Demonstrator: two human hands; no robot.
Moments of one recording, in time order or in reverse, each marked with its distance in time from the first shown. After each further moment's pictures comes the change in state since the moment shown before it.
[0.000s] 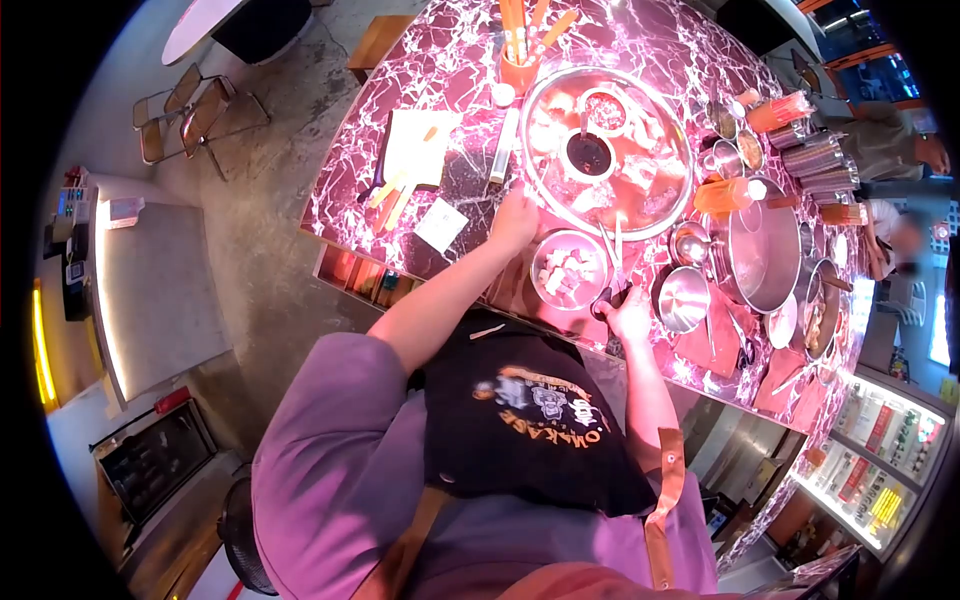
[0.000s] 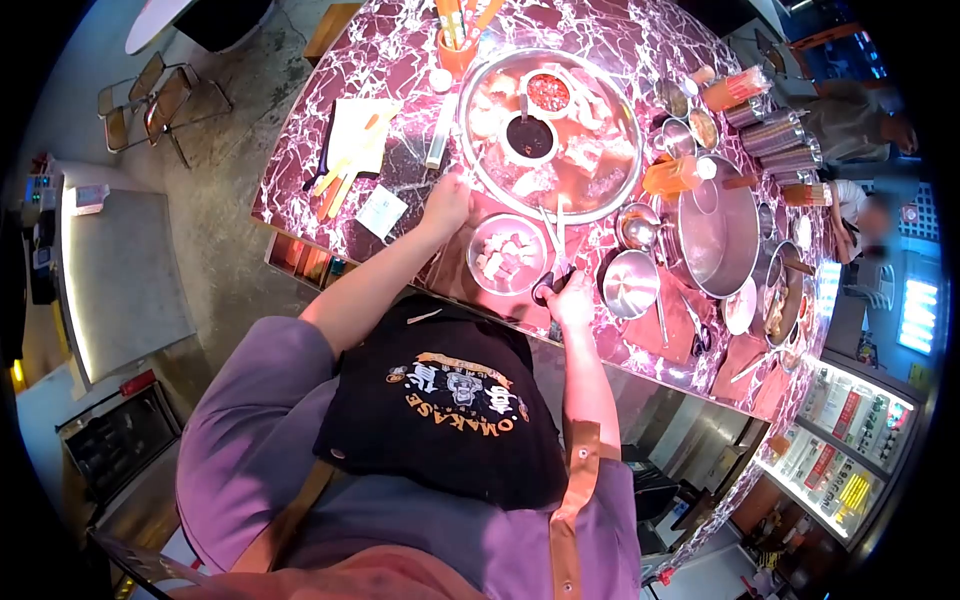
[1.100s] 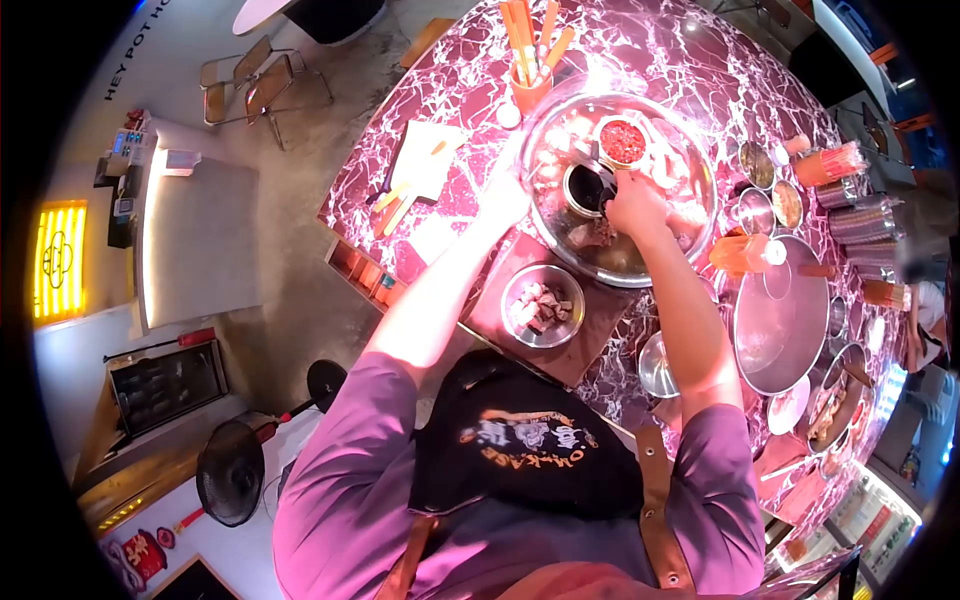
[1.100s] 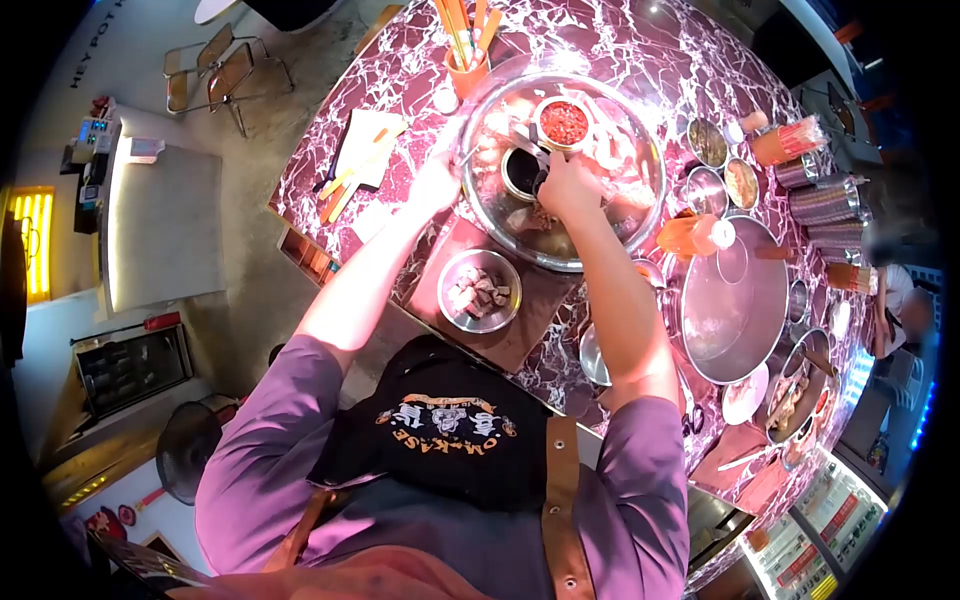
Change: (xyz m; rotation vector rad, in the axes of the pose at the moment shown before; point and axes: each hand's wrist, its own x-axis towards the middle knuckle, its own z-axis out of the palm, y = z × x) left_hand 0.073 0.044 0.010 0.716 0.363 0.370; right_hand 0.223 -0.143 -0.122 -0.210 -0.062 -0.483
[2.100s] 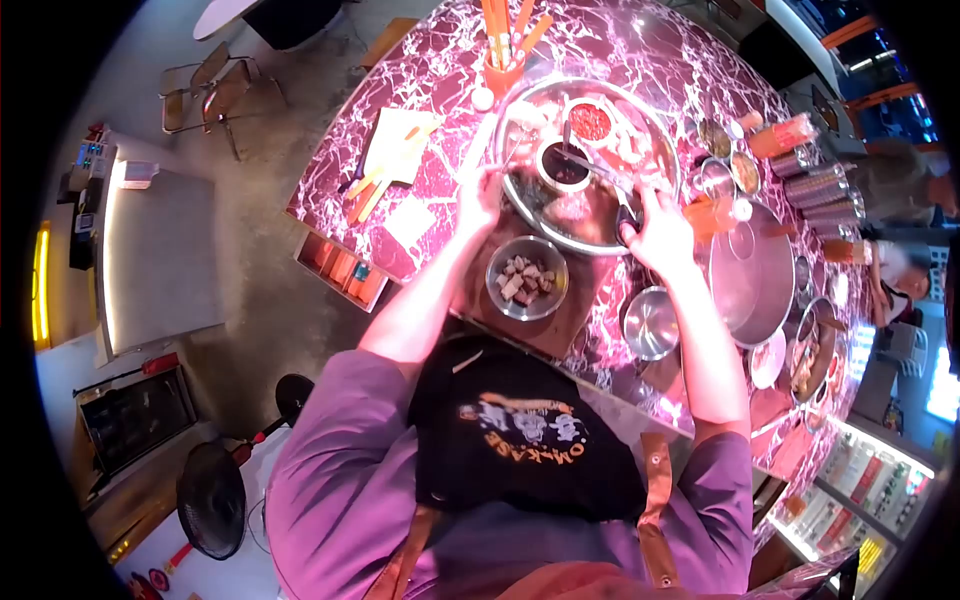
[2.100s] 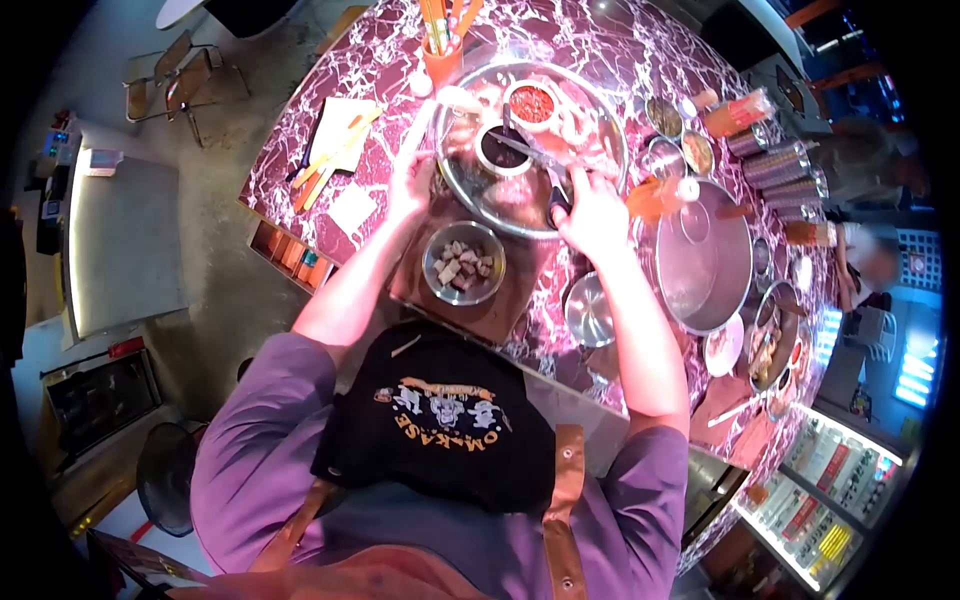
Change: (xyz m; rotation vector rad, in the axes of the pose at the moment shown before) left_hand -0.060 -0.018 0.013 -0.666 0.191 0.009; right_hand -0.147 0.025 -0.055 -0.062 0.299 -0.159
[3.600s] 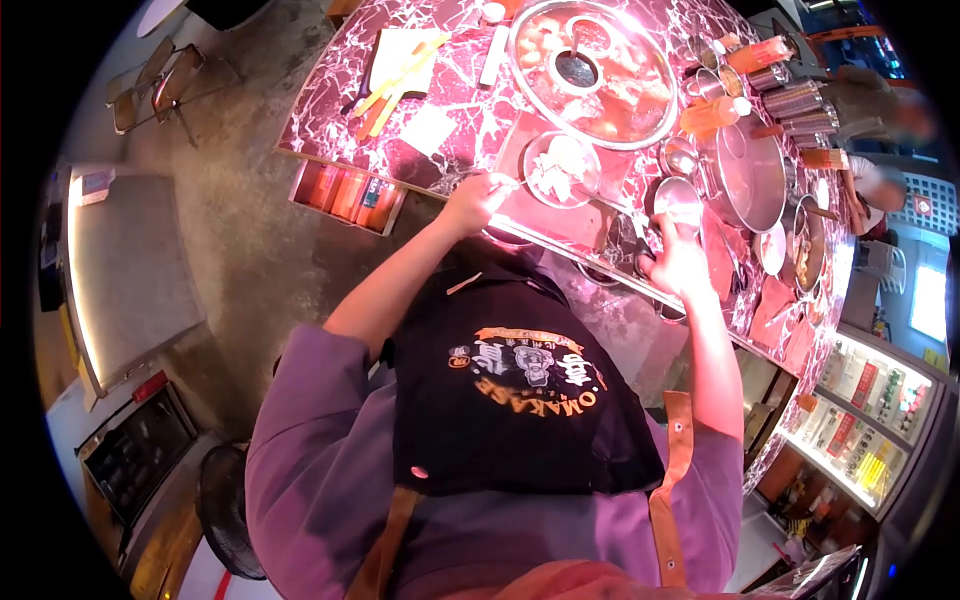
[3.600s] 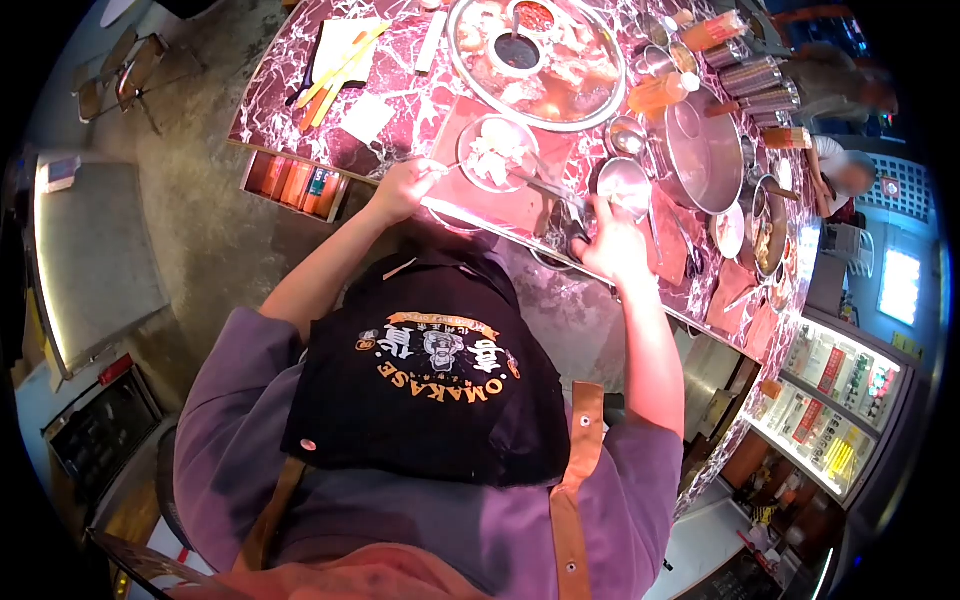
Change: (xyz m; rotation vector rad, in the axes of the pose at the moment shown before) left_hand -0.137 0.026 -0.144 -0.012 -0.686 -0.025; right_hand -0.212 -0.103 -0.004 -0.025 -0.304 0.297
